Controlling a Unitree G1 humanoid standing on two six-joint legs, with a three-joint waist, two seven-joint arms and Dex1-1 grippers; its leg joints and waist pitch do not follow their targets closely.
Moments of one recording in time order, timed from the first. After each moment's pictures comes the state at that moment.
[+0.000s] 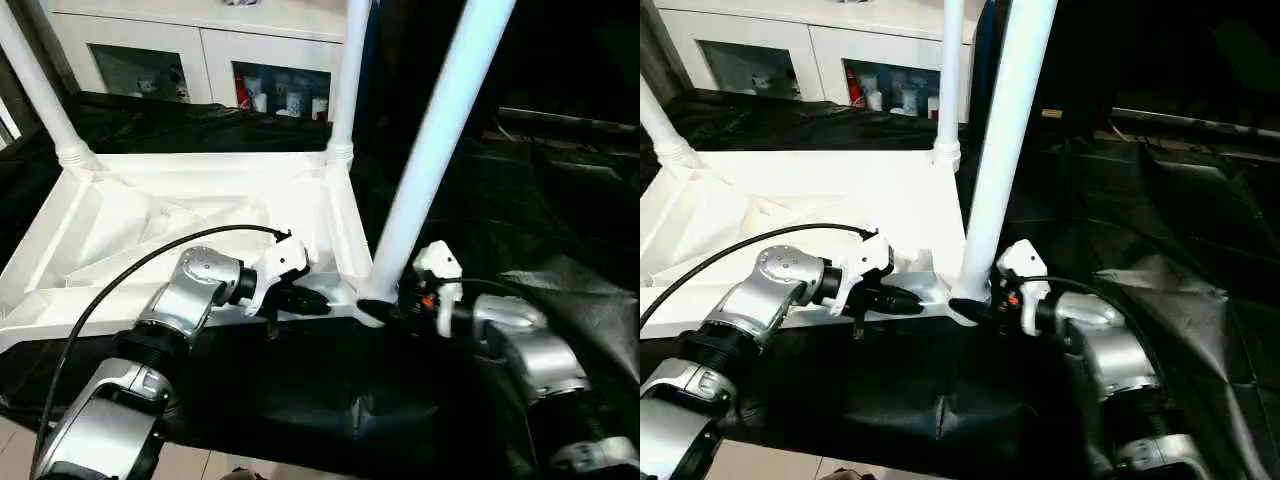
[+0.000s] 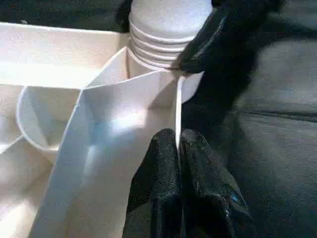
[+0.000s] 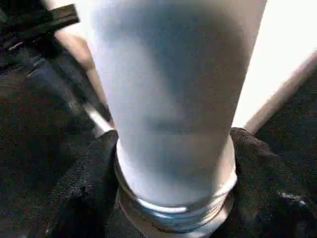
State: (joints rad) left arm -0.68 0.28 -0.26 0.72 0.05 0.07 -1.18; right arm -0.38 -0.28 0.10 0.44 0.18 0.17 0.83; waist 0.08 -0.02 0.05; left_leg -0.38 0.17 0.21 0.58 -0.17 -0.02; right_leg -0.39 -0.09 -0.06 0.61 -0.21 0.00
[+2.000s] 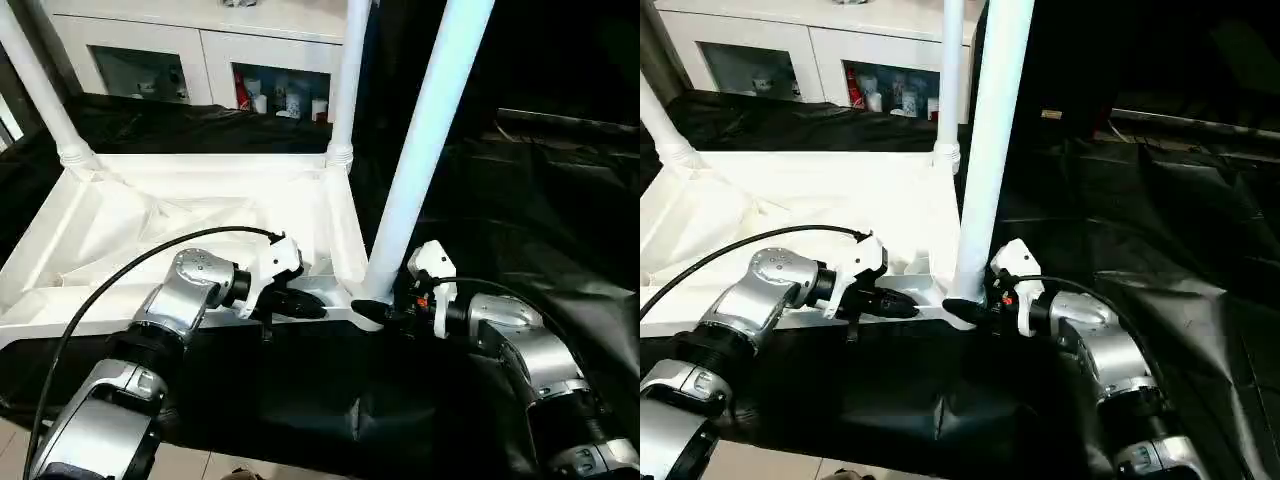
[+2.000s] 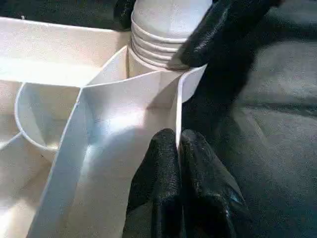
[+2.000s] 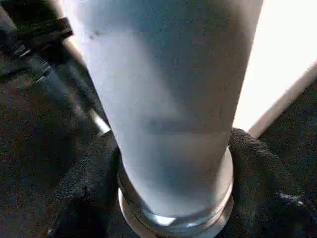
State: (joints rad) left arm -0.68 0.29 -0.25 0.75 0.04 0.08 -1.20; right arm -0.38 -0.26 0.11 0.40 0.19 0.23 0.79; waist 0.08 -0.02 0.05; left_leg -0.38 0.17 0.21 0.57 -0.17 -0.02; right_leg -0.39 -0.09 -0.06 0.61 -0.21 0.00
